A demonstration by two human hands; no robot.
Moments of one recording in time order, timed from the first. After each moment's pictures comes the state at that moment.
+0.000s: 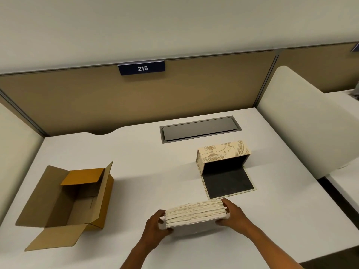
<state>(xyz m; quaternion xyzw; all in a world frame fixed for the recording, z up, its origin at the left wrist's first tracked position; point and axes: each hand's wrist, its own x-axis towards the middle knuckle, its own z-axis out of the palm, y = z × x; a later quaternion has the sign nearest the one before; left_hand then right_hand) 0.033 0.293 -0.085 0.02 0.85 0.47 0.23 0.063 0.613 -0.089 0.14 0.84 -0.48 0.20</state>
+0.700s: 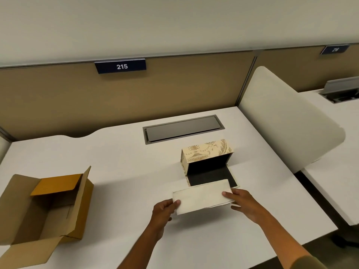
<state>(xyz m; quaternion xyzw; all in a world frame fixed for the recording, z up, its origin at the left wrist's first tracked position) 0.006 0.379 -0.054 -0.12 0.68 0.65 0.32 0.057 0.686 -0.038 0.32 0.67 -0.65 0.16</state>
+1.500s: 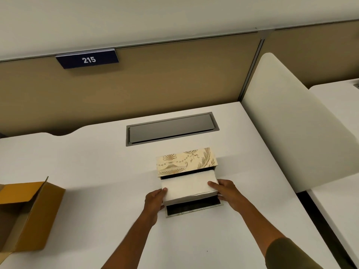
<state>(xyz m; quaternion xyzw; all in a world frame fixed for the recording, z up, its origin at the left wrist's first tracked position) -0.077 0.524 -0.071 -0.28 0.66 0.65 0.27 -0.060 0.799 -0.085 0.32 0.67 -0.63 0.22</state>
